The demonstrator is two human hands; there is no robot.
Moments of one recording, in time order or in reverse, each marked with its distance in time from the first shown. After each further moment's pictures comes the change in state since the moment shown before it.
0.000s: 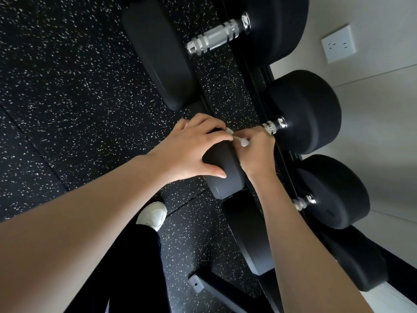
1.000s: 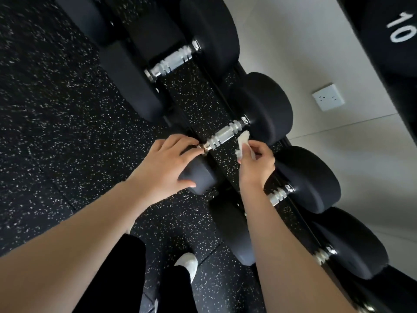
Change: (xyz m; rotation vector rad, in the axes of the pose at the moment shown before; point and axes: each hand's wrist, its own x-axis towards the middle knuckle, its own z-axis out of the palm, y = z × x) left_hand 0.029 -0.073 -0.151 0.354 0.065 -0.010; right_hand 0.096 -0.119 -0.014 0.614 0.484 0.498
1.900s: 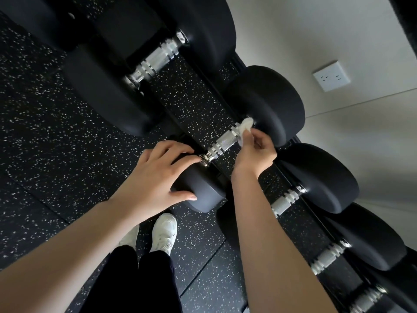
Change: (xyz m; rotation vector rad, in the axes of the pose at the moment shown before) left_hand 0.021 -0.043 0.004 -0.151 -0.069 0.088; right_hand 0.021 -0.031 0.052 0.364 0.256 0.296
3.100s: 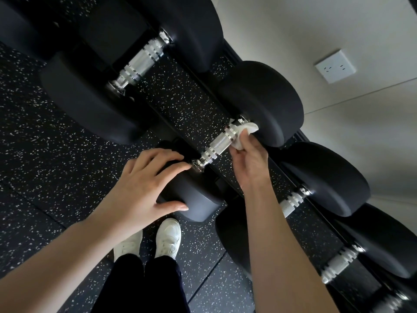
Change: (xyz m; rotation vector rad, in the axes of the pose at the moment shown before) left_hand 0.000 -0.001 0.000 0.043 -0.020 -0.002; right_hand 0.042 0.026 -0.015 0.522 -0.531 0.444
